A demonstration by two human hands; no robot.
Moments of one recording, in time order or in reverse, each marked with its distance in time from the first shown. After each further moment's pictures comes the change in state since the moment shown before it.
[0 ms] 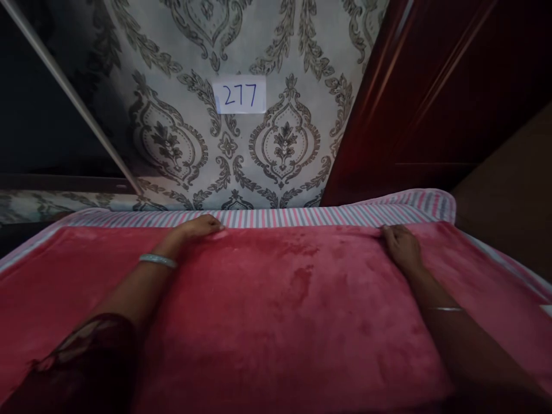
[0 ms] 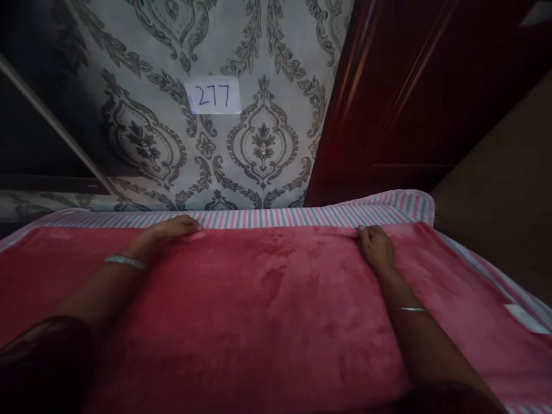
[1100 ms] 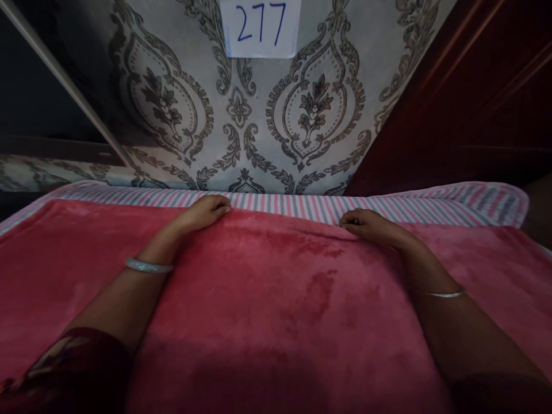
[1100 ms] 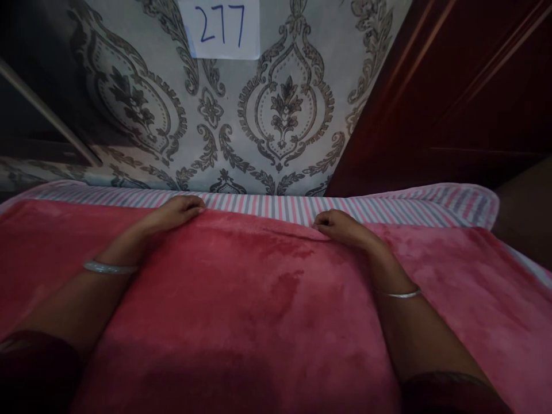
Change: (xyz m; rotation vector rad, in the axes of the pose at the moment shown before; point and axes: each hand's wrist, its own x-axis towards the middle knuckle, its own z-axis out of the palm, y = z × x) left_hand -0.007 0.009 0.016 0.045 0.244 0.074; right_hand 0.042 -0.133 0.018 0.330 -0.713 -0.490
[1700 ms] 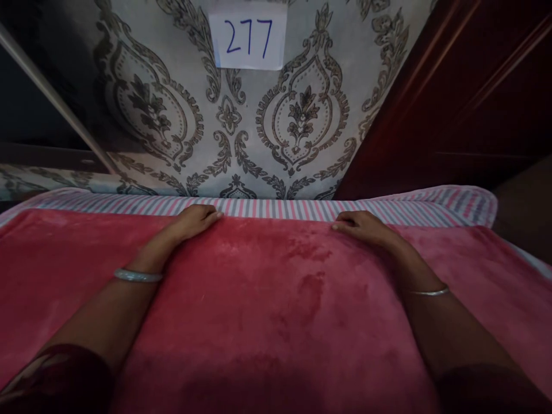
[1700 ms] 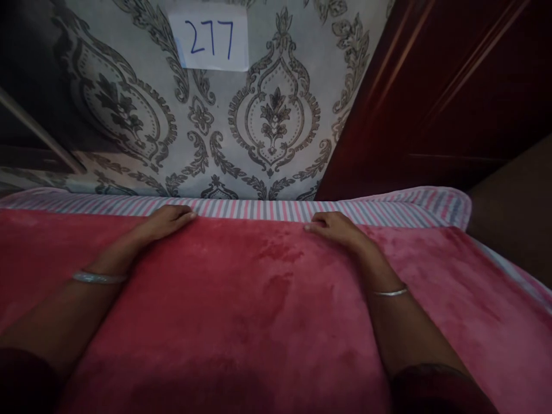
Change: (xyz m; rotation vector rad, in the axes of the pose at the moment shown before) left_hand 0.006 -0.012 0.009 0.234 -0.018 -0.094; right_hand -0.002 0.018 0.000 -0.164 0.152 0.063
